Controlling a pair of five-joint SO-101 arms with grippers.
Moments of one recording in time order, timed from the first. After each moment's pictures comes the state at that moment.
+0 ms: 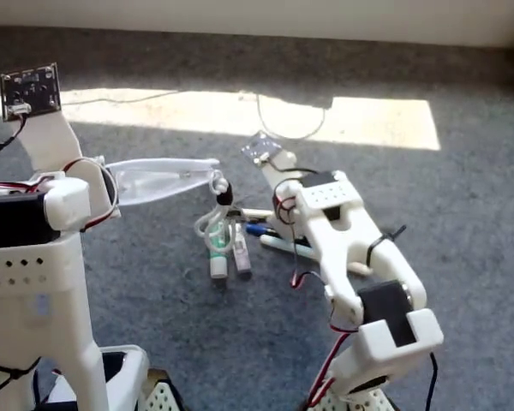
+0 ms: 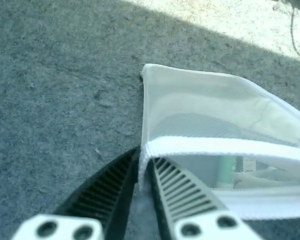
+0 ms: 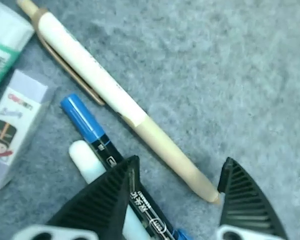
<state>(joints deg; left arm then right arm) -11.8 -33.8 9.2 92.2 15.3 -17.6 5.8 26.2 48.7 31.9</state>
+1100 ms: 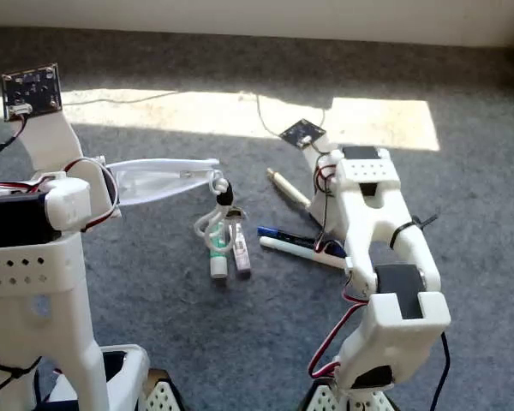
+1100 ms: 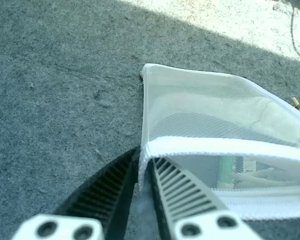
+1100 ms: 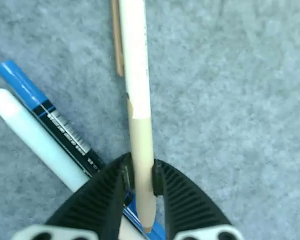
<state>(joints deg) -11.8 -33.8 9.2 92.2 15.3 -5.1 11.8 13.4 63.8 39.7</state>
